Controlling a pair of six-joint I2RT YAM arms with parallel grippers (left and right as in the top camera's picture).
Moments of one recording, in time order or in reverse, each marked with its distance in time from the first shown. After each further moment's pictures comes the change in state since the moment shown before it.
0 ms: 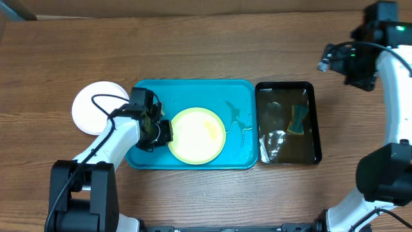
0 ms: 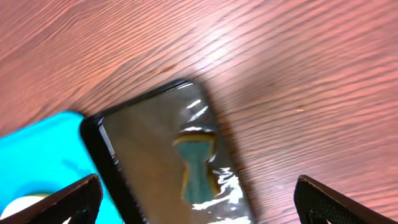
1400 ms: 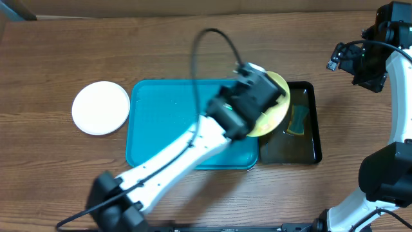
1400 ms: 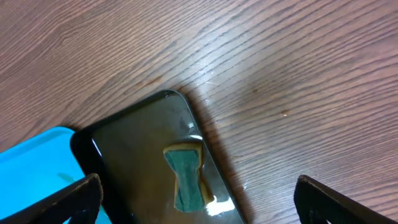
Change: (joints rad) left arm -0.809 0.119 0.686 -0.196 -0.857 -0.074; right arm -0.034 0.000 0.000 0.010 0.000 0.000
